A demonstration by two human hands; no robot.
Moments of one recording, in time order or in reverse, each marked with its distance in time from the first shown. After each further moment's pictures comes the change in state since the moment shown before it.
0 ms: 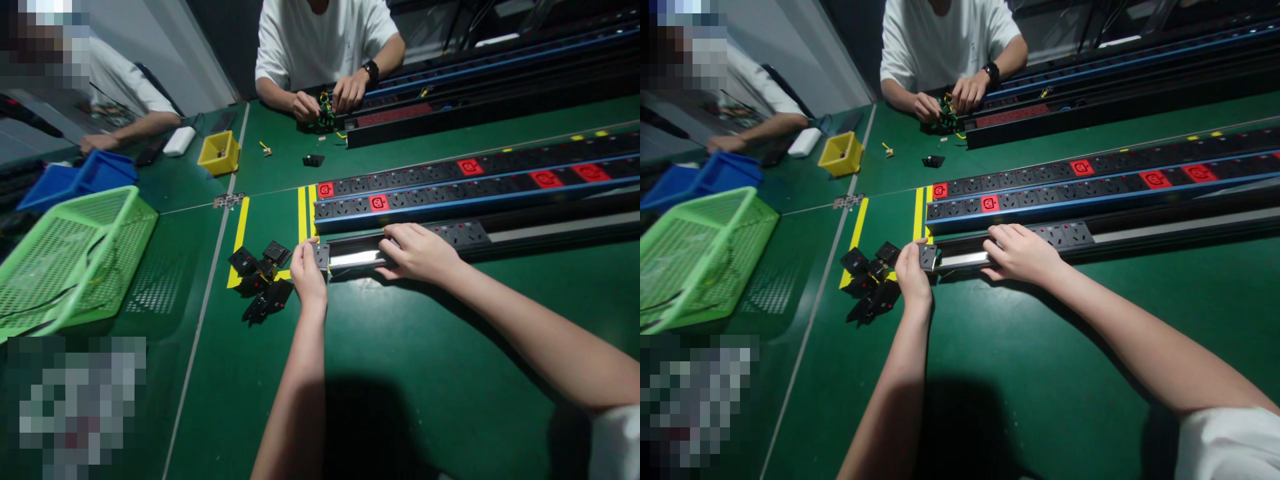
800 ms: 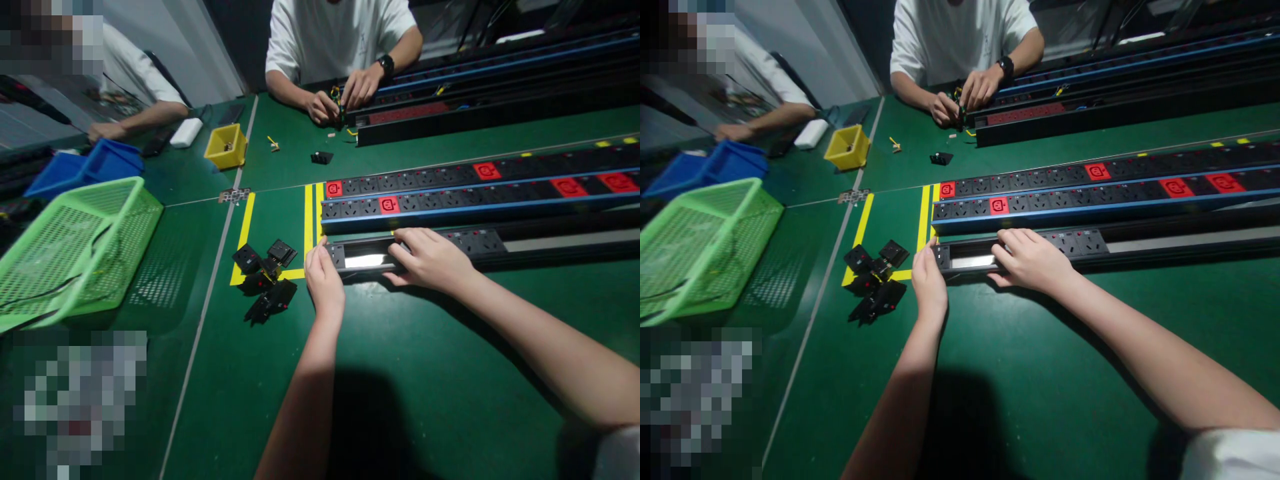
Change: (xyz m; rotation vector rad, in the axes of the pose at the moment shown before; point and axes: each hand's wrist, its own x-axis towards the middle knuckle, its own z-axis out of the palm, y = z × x) left_hand -0.019 -0.002 0.011 0.236 -0.014 0.113; right_hand 0.001 0.000 -0.002 0.030 -0.049 0.013
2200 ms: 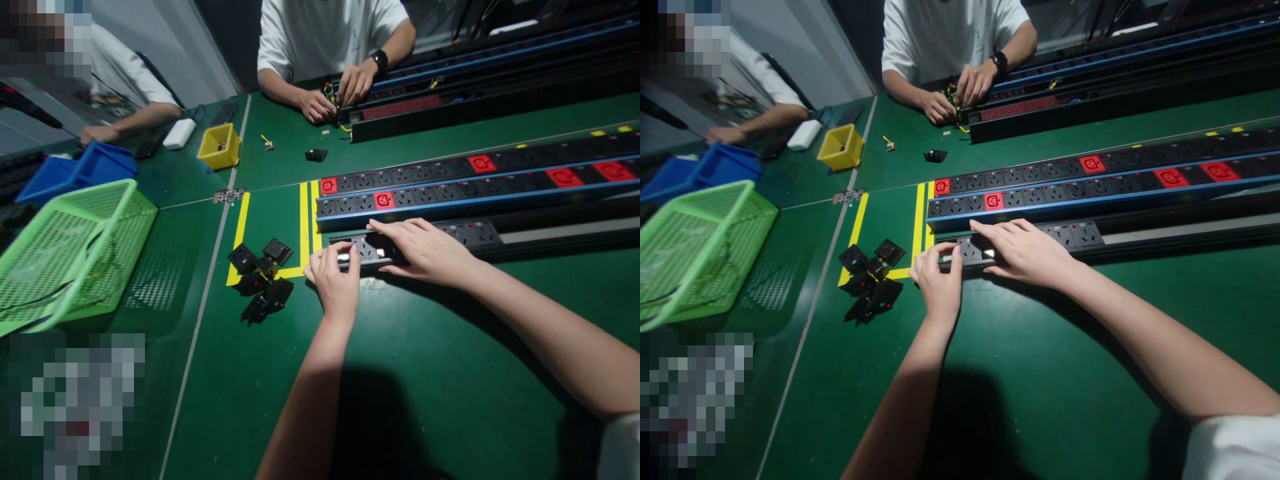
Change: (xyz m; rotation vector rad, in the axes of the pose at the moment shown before) left_hand -0.019 0.023 0.007 0.302 -0.050 0.229; right_hand 0.001 0.009 -0.003 0.363 -0.110 0.076
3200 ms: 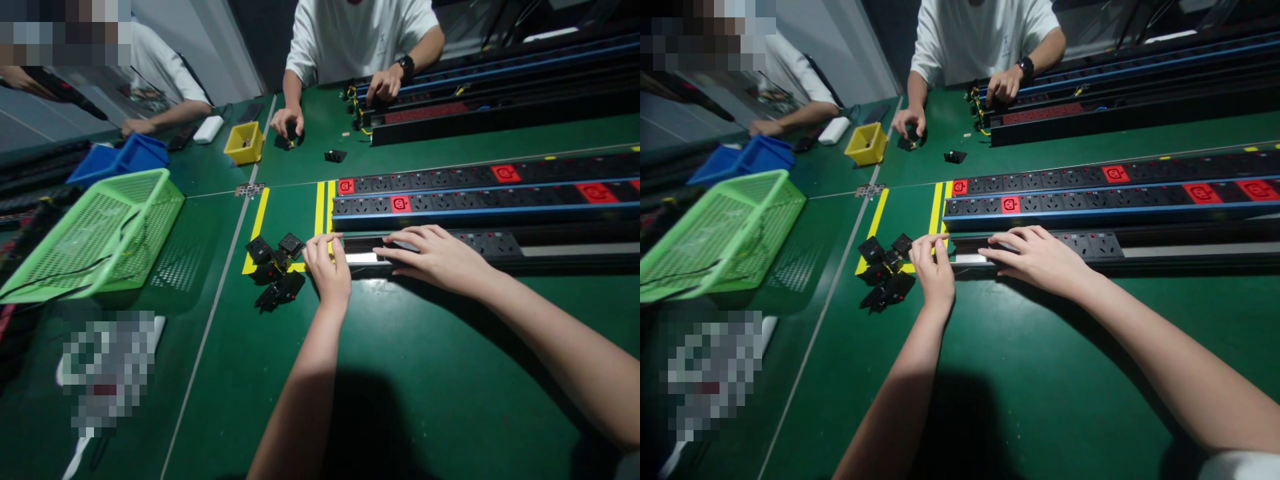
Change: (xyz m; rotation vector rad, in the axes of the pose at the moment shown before) left_hand 0.020 -0.023 -0.009 -0.078 0.178 0.062; right_hand -0.001 0.002 -0.001 -0.097 -0.058 -0.098
